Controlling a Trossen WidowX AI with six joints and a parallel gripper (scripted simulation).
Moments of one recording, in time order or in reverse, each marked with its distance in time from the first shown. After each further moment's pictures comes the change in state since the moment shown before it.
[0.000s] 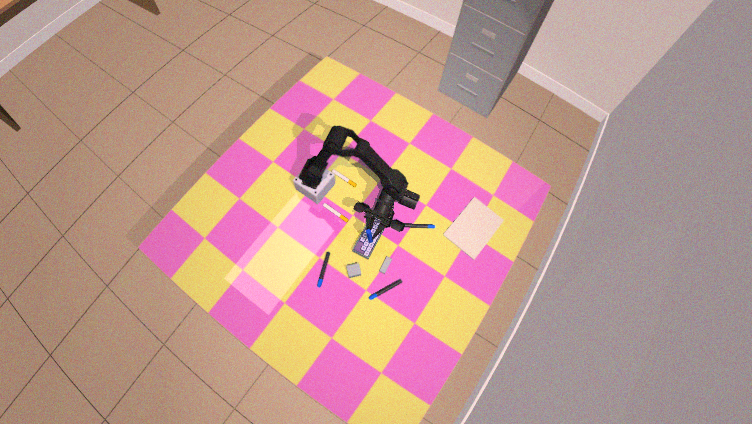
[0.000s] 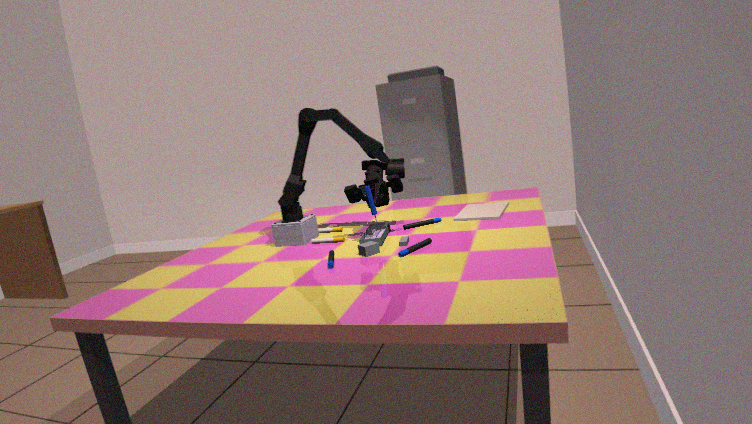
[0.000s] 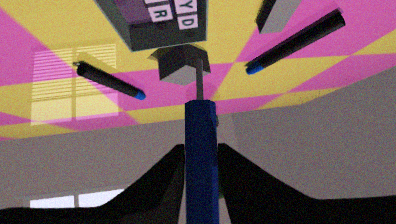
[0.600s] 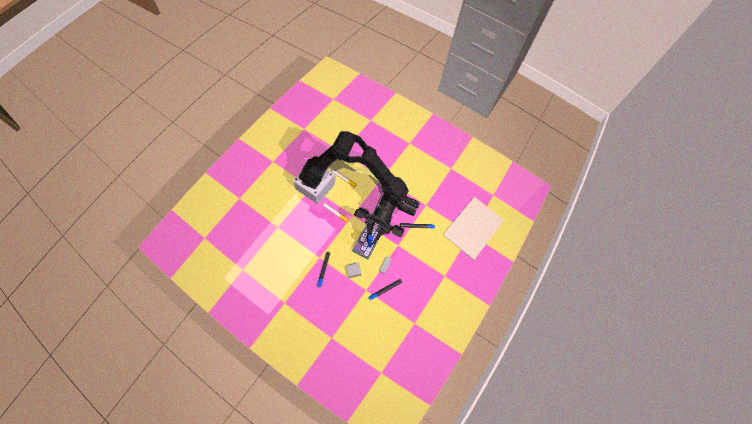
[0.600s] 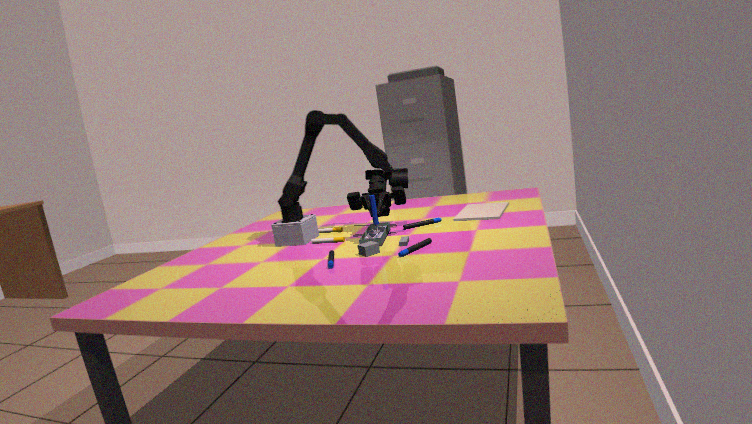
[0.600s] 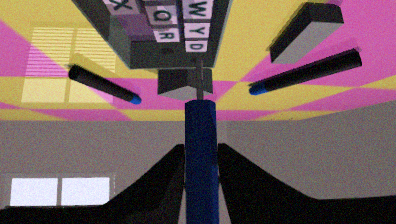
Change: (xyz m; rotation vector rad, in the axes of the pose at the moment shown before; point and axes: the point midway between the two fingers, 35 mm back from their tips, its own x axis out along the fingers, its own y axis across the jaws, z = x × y) arm 0.022 -0.002 0.022 -0.126 0.027 0.015
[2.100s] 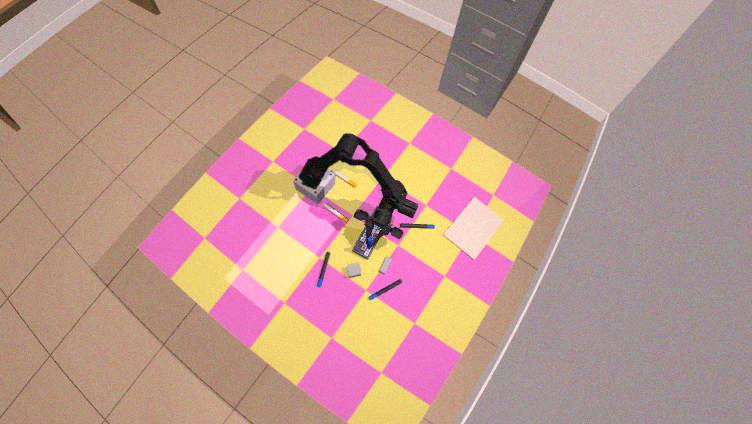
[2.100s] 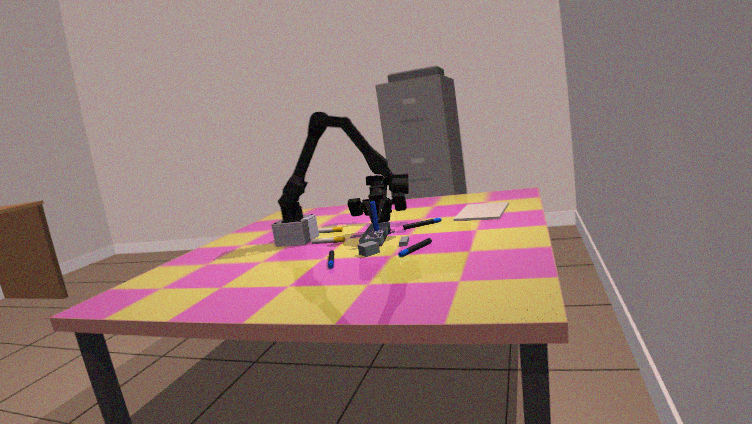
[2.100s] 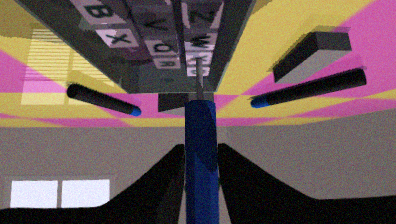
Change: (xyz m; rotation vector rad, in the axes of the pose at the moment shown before) arm 0.011 0.002 0.018 0.000 -0.001 0.000
